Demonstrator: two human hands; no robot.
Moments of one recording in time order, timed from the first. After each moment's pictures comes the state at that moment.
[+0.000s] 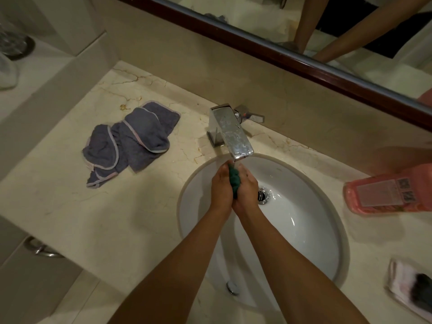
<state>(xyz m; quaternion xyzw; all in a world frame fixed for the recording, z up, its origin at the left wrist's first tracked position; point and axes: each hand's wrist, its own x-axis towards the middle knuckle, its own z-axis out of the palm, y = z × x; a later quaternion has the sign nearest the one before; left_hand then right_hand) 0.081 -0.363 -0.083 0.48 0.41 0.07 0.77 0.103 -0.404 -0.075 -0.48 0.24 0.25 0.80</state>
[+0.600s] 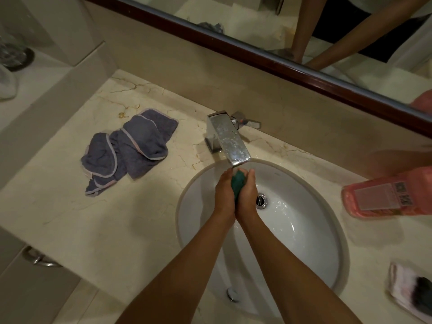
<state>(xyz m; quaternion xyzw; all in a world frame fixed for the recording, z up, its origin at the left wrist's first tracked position) 0.082 -0.369 -0.074 0.46 0.40 -0.03 0.79 0.106 -0.409 -0.082 -0.58 0.22 0.24 0.75</state>
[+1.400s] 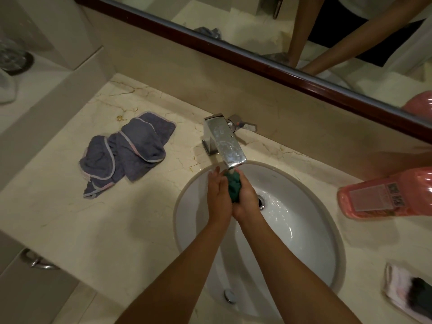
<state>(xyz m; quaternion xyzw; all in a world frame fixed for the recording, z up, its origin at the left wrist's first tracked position) 0.075 -0.372 -0.092 0.55 0.39 0.10 0.74 0.111 -0.413 -0.062 -0.40 0.33 0.33 0.79</state>
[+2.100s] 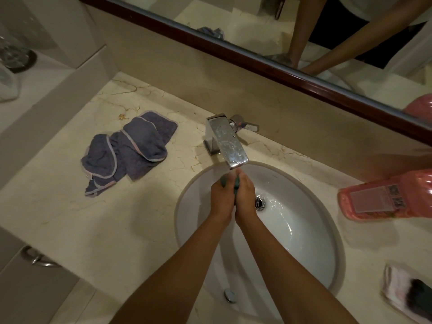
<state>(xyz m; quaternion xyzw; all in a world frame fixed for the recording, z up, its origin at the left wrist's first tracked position) 0.080 -0.367 -0.074 0.54 0.40 0.03 0.74 0.108 -0.408 -0.075 -0.69 0.21 0.23 0.66</state>
